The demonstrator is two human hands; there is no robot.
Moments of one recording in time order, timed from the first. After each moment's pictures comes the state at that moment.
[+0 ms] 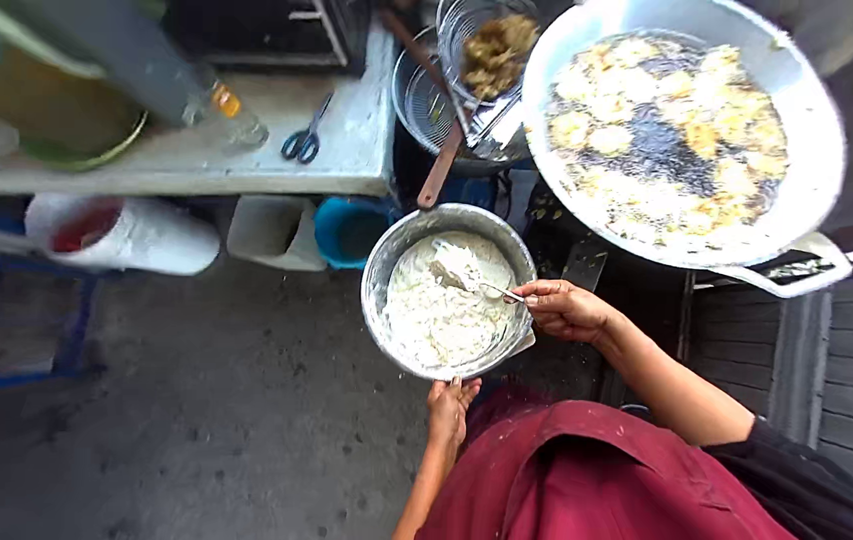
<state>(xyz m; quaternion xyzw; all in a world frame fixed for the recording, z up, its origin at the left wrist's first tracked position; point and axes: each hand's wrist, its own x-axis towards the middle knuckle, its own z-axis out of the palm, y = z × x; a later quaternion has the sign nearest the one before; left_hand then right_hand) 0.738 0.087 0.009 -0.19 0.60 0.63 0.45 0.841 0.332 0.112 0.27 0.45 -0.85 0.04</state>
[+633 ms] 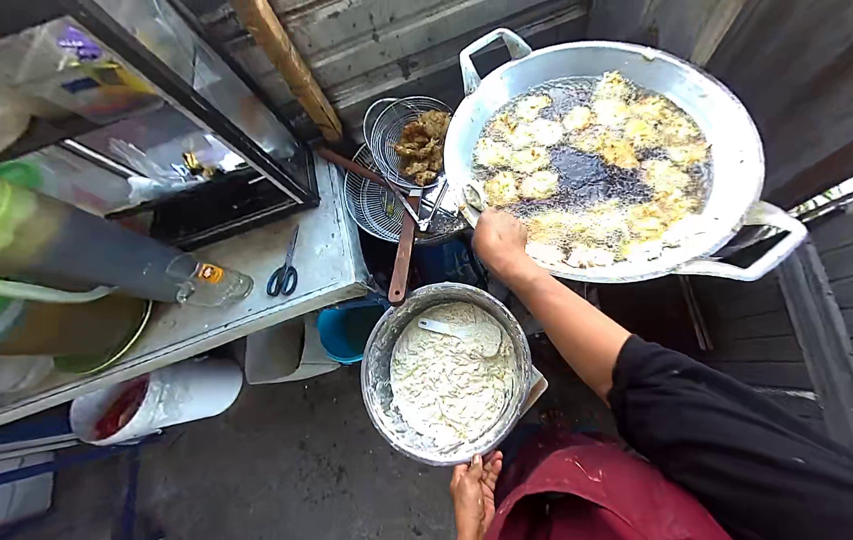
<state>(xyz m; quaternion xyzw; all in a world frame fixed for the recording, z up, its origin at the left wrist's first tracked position) 0.725 0.088 0.014 -0.19 0.63 0.59 0.47 0.706 0.442 0.184 0.63 0.72 -0.30 0.01</state>
